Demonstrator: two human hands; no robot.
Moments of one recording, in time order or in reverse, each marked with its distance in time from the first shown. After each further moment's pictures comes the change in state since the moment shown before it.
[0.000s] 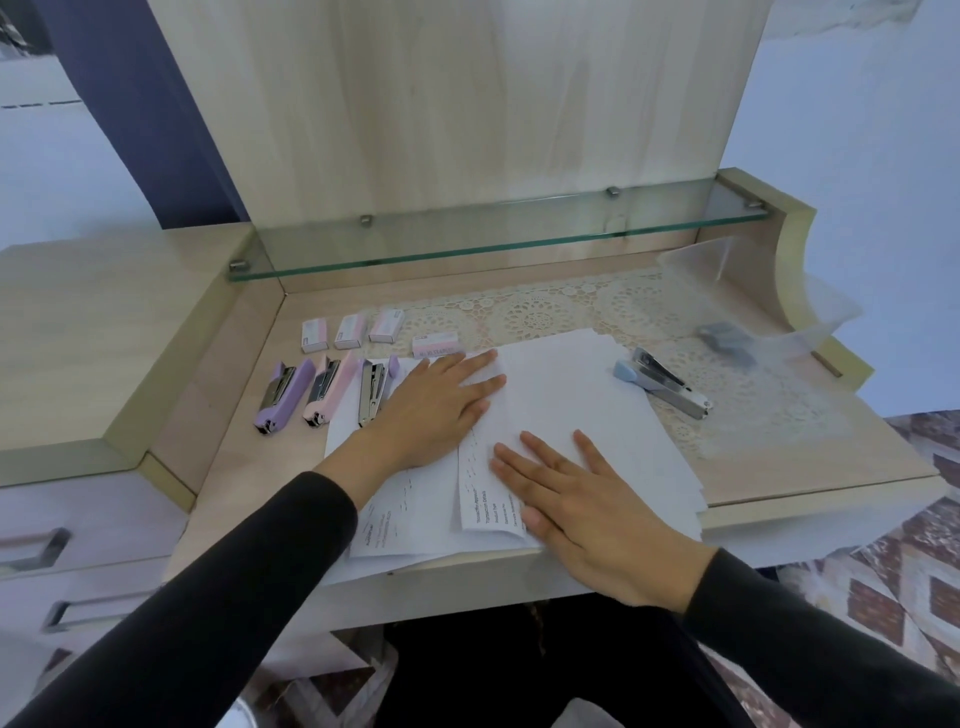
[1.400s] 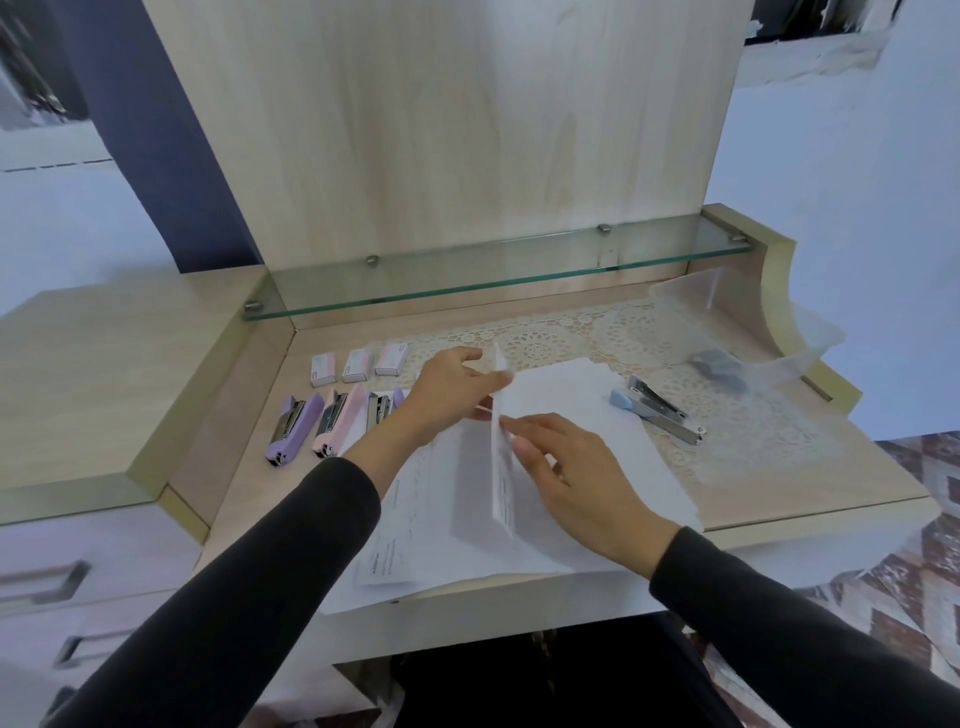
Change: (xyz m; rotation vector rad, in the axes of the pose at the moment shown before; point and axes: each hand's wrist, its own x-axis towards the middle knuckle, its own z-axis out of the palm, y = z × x) left_hand 0.024 0.030 -0.048 -1.077 0.193 -0.467; right_hand 0.027 -0.003 -0.024 0.481 0.485 0.173
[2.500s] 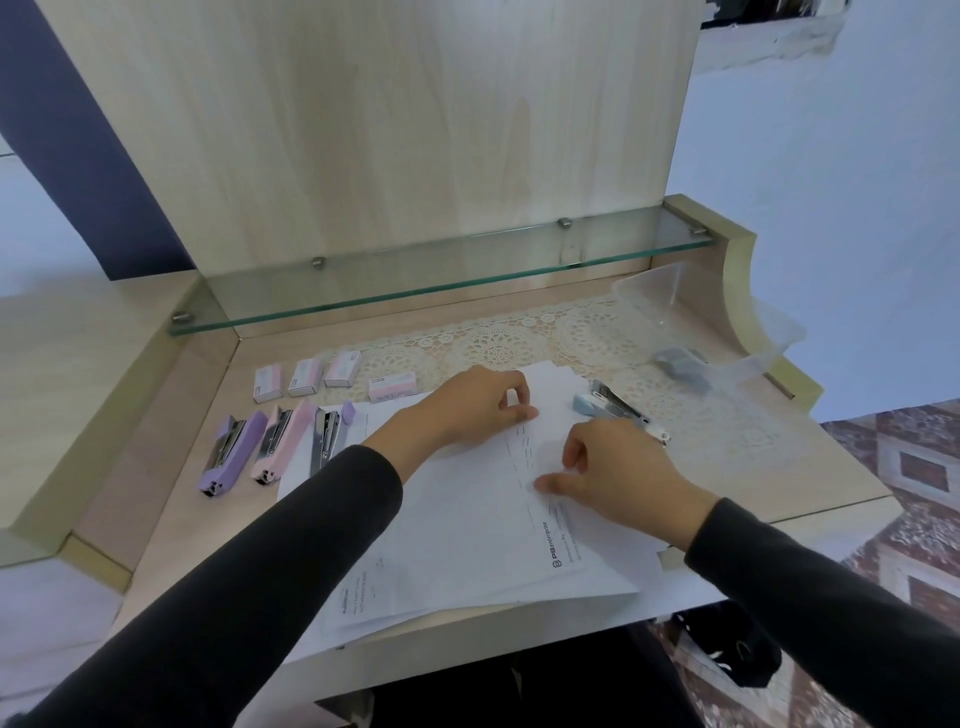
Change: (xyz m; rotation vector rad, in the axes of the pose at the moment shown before) left_hand 0.038 0.004 0.046 0.808 -0.334 0.326; right_hand 0.009 0.035 -0.051 -0.390 -0.153 0.327
